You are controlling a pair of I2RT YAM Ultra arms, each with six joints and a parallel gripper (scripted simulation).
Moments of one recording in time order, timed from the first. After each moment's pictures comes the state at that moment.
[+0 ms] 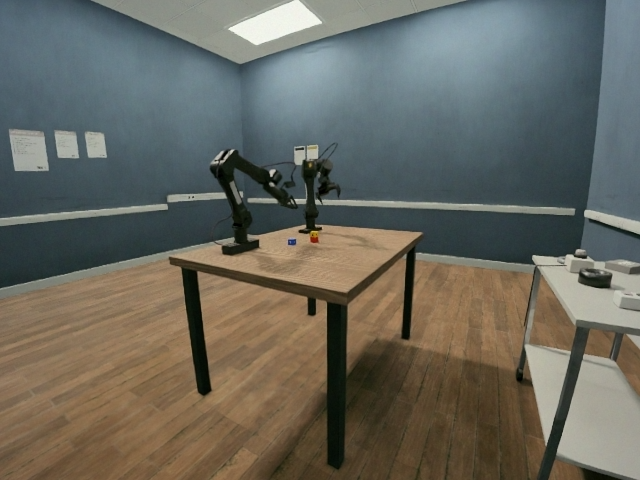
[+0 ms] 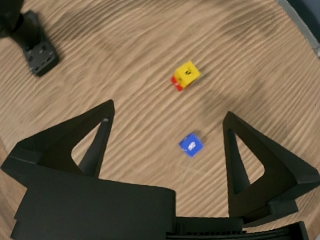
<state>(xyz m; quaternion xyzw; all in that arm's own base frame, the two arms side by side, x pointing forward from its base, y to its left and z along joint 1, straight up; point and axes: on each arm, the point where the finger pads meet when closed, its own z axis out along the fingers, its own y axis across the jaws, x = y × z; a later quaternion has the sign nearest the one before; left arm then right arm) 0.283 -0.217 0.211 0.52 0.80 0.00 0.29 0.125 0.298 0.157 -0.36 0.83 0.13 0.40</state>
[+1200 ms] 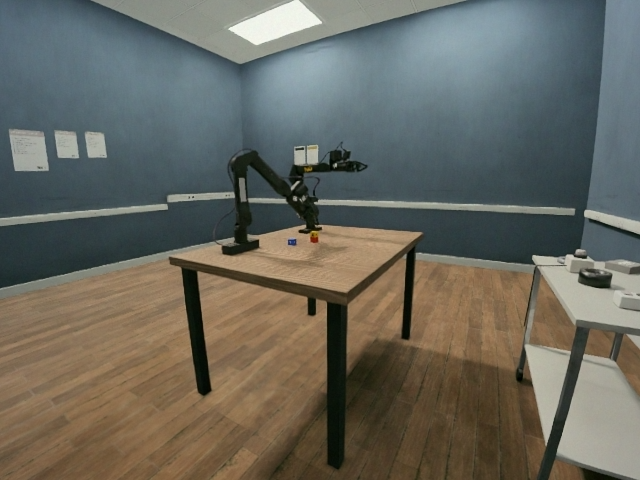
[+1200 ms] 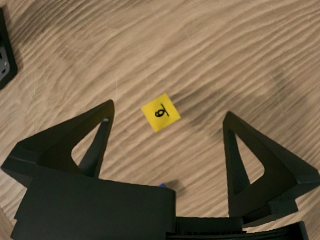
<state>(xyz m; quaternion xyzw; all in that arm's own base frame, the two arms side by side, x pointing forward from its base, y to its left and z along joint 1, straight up) 0.379 -0.002 0.410 0.01 0.71 0.00 0.71 0.225 0.327 0.077 -0.40 0.84 0.15 0.33</state>
